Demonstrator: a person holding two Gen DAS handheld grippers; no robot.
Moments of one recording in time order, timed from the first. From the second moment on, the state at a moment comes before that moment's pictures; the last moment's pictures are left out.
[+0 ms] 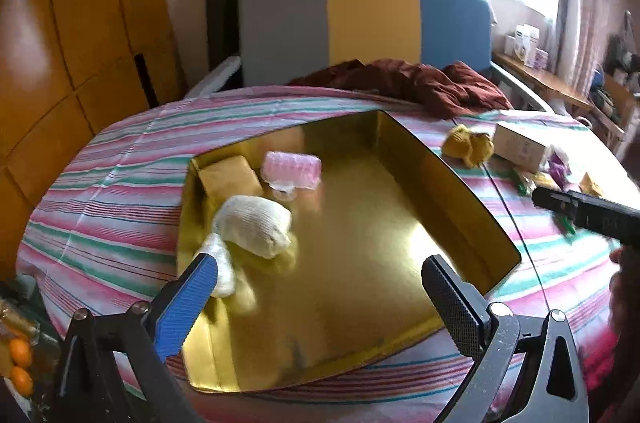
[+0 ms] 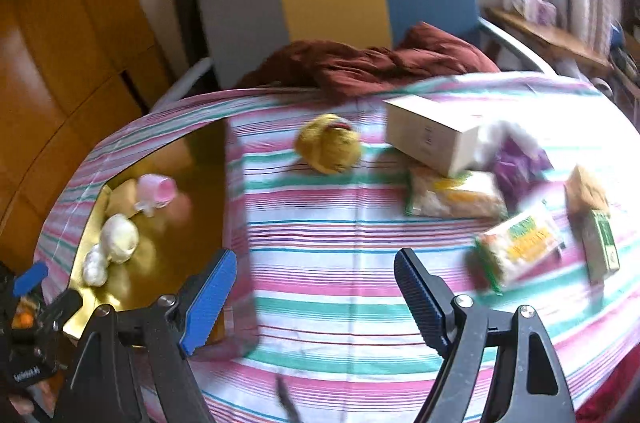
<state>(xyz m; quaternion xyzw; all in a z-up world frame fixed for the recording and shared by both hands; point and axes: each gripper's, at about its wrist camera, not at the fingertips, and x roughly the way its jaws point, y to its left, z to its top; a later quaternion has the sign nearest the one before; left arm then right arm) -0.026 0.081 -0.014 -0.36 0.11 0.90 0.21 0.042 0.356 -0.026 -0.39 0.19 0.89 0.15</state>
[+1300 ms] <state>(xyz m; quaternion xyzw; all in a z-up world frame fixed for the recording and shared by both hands) -0.125 0.299 -0.017 -0.46 0.09 0.81 0.35 0.051 0.533 -0.036 -0.39 0.28 0.85 0.23</state>
